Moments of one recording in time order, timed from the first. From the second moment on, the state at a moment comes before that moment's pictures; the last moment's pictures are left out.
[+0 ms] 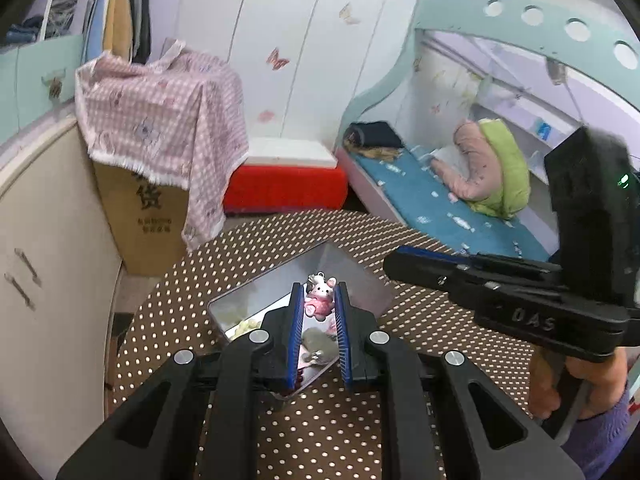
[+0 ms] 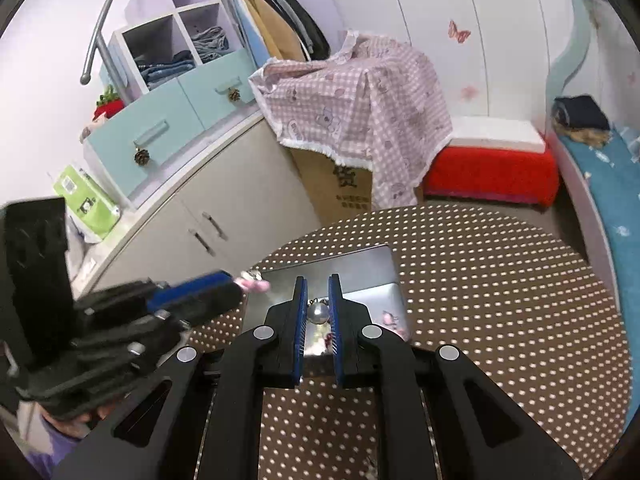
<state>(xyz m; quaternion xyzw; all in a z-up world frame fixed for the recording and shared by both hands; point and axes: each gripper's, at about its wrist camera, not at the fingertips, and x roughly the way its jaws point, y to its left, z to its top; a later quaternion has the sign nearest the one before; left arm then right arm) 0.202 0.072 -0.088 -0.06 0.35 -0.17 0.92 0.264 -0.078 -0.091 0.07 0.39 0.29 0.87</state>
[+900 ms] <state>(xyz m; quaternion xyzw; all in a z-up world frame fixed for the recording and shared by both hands) 0.216 0.072 -0.129 -0.06 0.39 -0.15 0.91 0.294 -0.055 -0.151 0.08 0.45 0.29 0.84</state>
